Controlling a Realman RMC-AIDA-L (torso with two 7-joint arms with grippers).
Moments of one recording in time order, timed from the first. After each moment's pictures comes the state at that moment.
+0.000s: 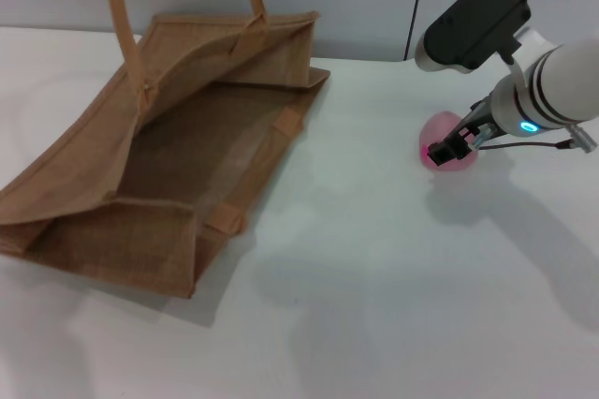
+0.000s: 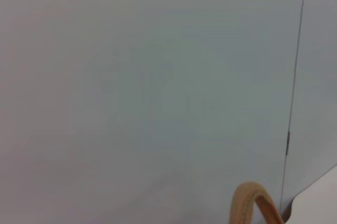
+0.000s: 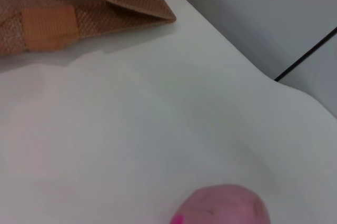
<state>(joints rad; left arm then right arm) -0.82 -2.03 0.59 1.45 -0.67 -1.49 0.95 0.90 2.03 -1.77 -0.80 0.41 0.86 -0.30</state>
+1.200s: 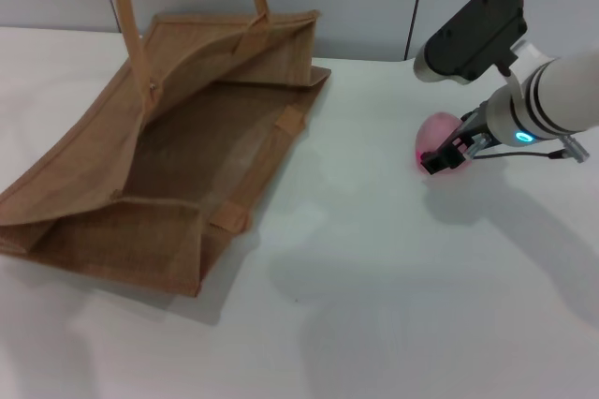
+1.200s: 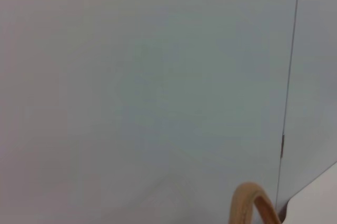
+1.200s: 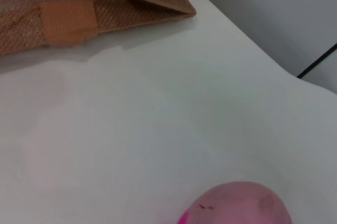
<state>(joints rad) -0.83 -2.03 0.59 1.44 -0.67 -1.49 0.95 0.93 2.03 -1.77 -0.68 0.52 0.77 -0.38</state>
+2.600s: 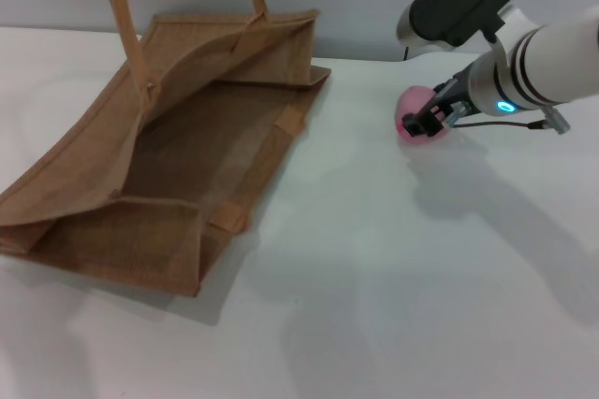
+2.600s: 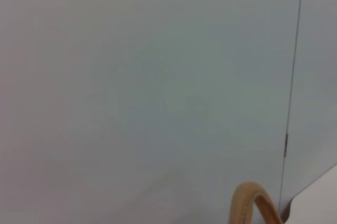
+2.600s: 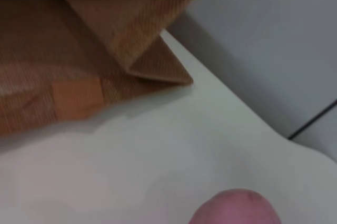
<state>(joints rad) -0.82 -2.03 0.59 1.45 -0.67 -1.49 0.95 0.94 2.03 -1.76 -0.77 0.52 0.77 -0.36</state>
